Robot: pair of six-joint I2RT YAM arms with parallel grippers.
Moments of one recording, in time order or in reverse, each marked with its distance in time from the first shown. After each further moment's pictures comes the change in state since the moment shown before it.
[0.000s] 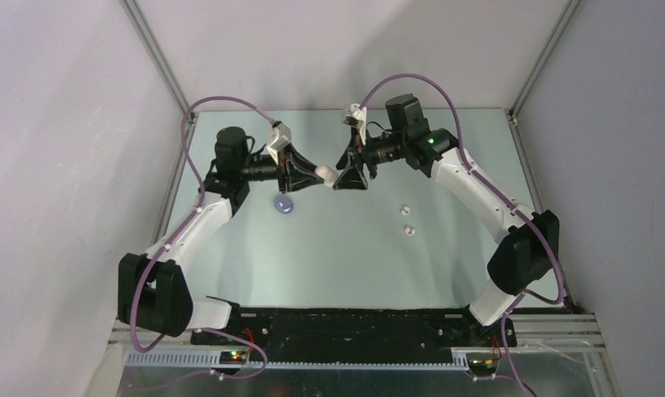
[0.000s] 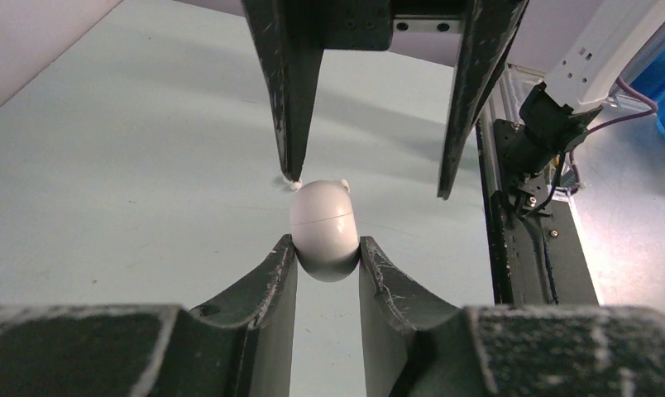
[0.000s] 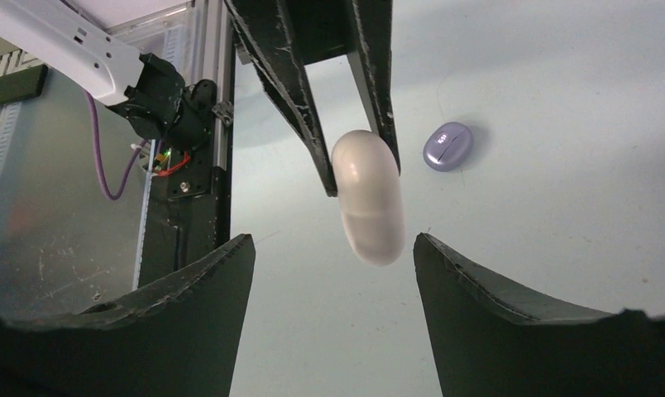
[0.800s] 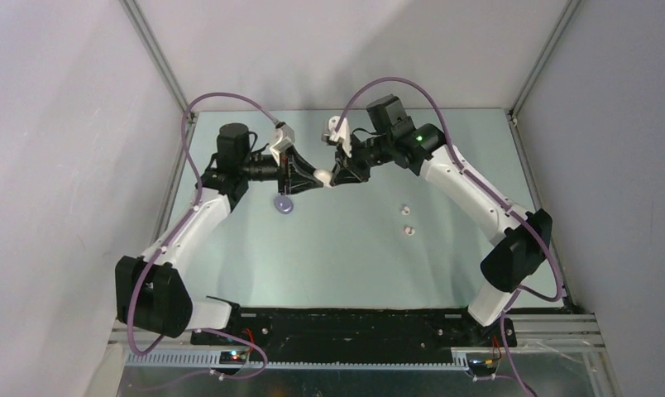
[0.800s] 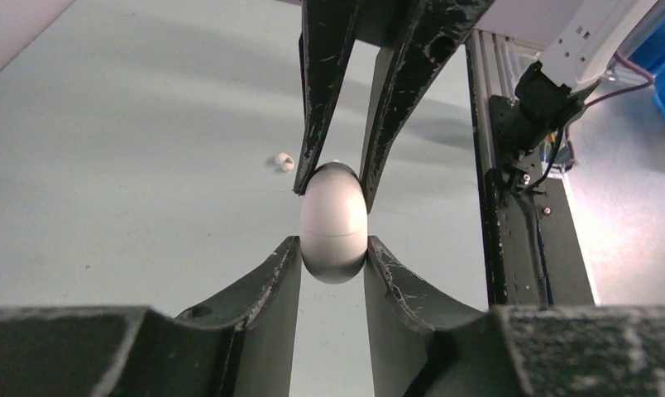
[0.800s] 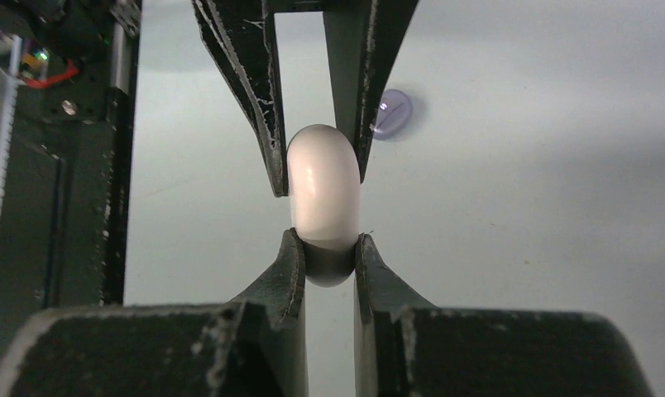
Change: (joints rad) left arm -0.010 -0.003 0.067 -0.208 -0.003 0.127; right arm 0.084 0.055 0.138 -0.209 0.209 -0.332
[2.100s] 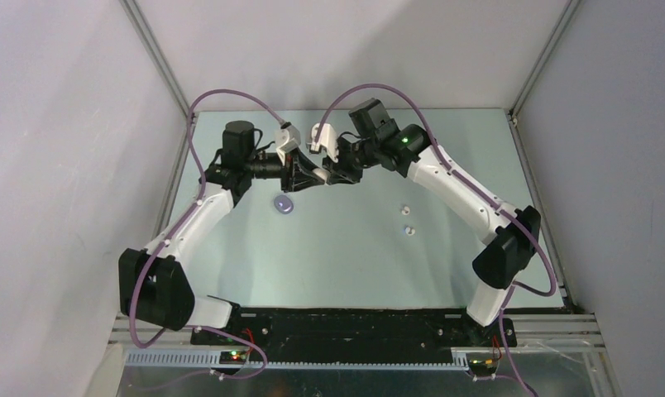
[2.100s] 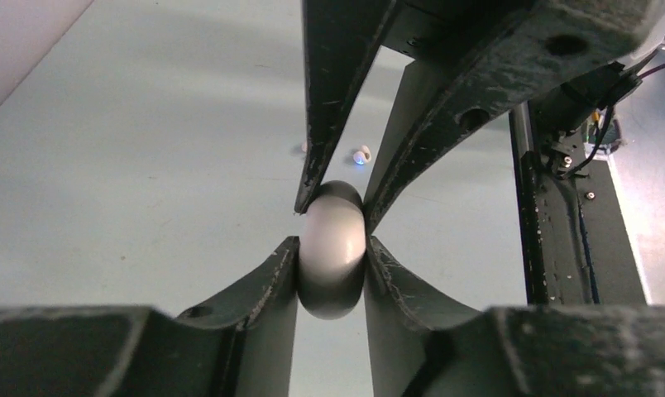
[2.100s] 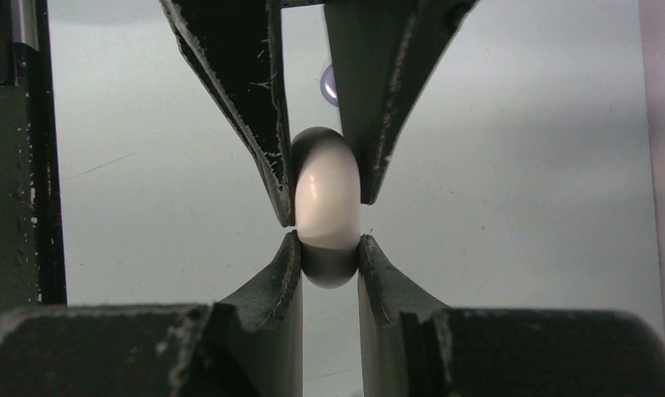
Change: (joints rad) left arm -0.017 0.042 0.053 -0.112 -0.054 0.153; right arm 0.095 0.051 0.093 -0.082 0.256 -0.079
